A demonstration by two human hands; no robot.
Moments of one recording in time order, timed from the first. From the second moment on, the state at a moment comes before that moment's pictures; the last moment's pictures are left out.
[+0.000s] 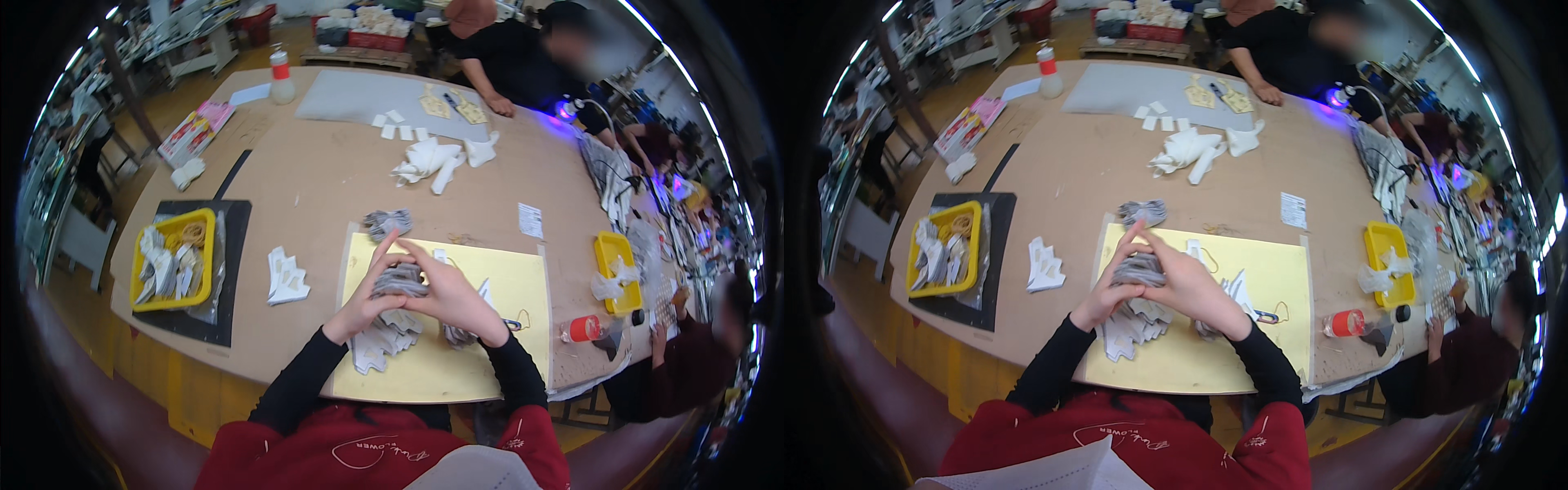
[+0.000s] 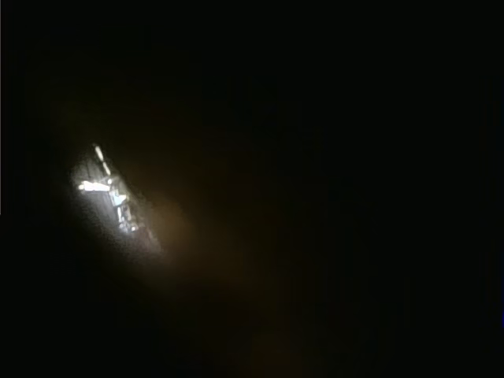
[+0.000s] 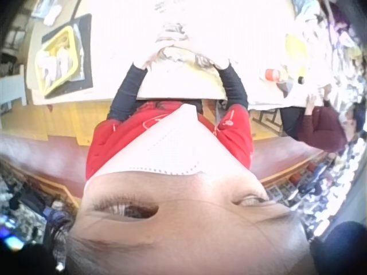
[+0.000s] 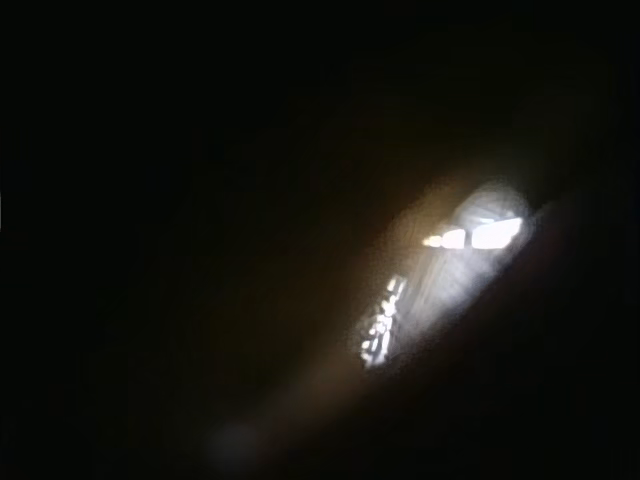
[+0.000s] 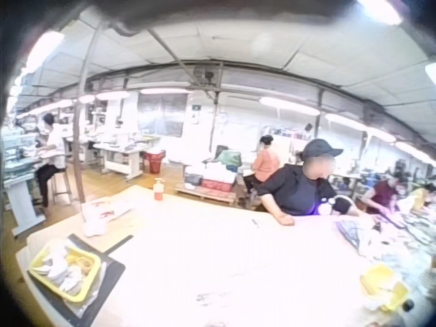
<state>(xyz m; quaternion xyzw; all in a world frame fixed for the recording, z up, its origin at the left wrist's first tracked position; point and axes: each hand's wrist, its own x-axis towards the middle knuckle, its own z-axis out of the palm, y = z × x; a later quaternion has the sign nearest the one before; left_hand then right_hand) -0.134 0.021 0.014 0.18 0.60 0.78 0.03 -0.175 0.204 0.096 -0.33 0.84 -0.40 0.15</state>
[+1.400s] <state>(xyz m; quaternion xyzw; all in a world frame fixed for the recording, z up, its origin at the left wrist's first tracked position) -0.145 -0.012 0.003 0.03 0.59 0.80 -0.06 -0.605 0.359 -0.028 0.41 0.75 -0.50 -0.14</state>
